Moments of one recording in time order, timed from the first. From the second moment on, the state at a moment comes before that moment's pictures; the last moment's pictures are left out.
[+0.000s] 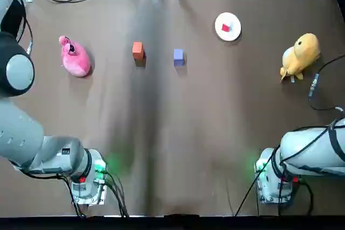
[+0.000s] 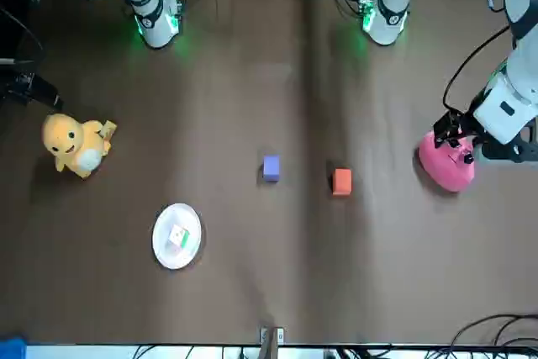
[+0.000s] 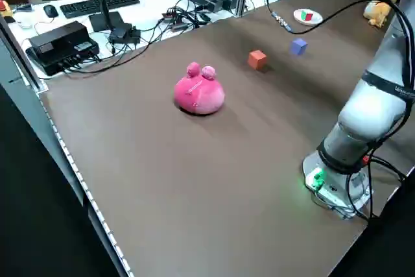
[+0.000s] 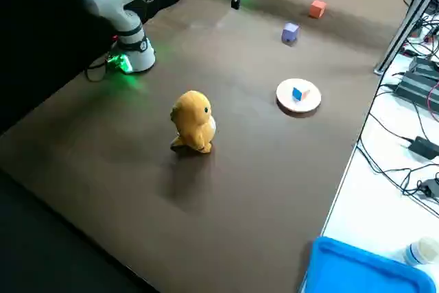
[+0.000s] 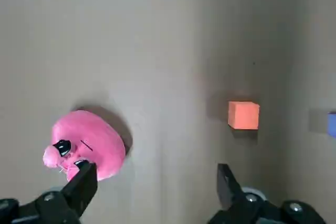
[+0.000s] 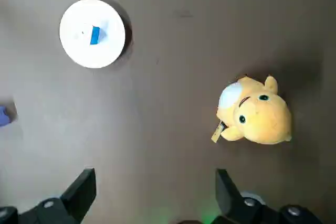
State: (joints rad) left arm 0.02 0.14 -0.15 -1.50 0.04 1.68 -0.08; right arm -0.17 0.04 0.12 -1.49 0.02 1.45 0.08
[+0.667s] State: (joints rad) left arm 0.01 0.20 -0.16 -1.52 0.04 1.68 -0.08; right arm -0.14 0.04 0.12 -1.49 0.02 1.43 0.08
